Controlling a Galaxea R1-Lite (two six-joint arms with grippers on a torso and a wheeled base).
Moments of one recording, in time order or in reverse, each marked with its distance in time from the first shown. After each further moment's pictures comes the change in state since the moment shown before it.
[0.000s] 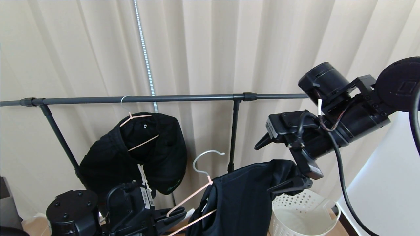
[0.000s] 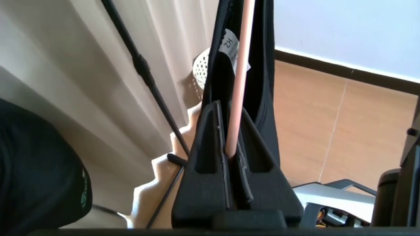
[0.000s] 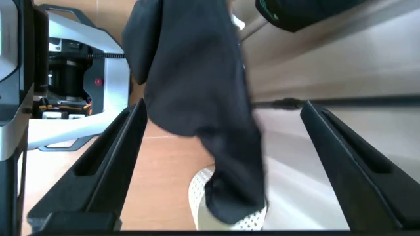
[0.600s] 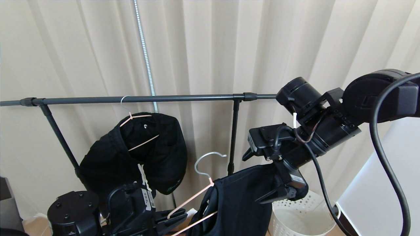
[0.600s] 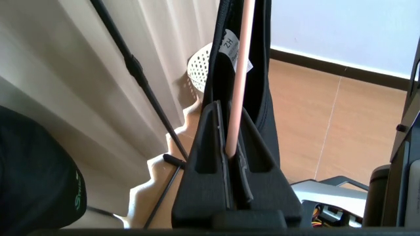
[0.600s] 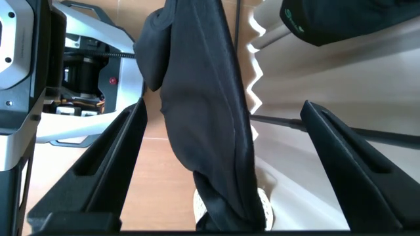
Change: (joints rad) left arm -0.009 0.003 0.003 0.000 0.000 -0.001; right arm 0.060 0.075 0.002 -0.023 -0.005 0.010
